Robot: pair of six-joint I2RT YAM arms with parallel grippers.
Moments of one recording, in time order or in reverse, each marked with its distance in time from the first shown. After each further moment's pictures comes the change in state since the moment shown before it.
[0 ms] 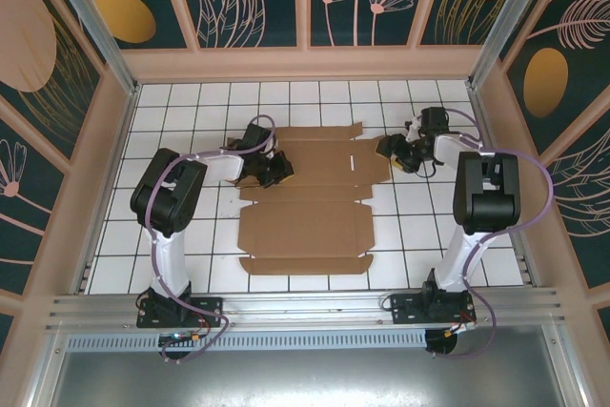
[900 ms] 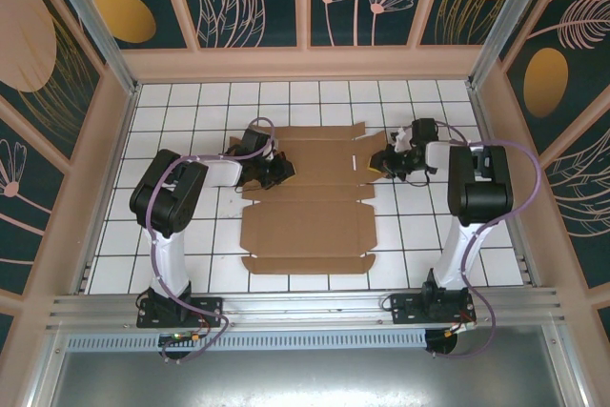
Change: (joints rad) left arm 0.000 -0.006 -0.070 0.142 0.029 -0.011; right arm 0.036 0.064 -0.056 0.082 -0.207 -0.014
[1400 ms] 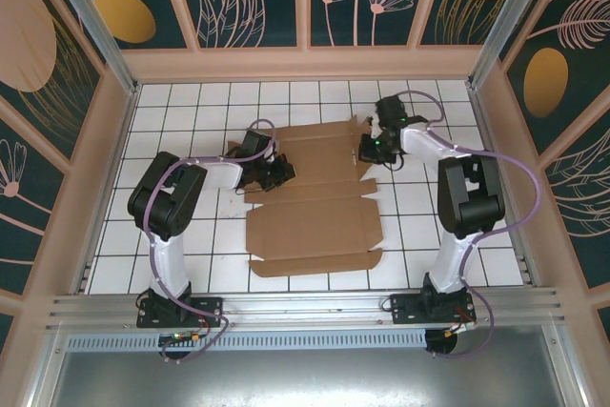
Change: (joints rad) left arm -0.019 -0.027 -0.020 -0.014 -0.028 0.000; right arm 0.259 -0.063 0.243 -0.328 0.547 -0.072
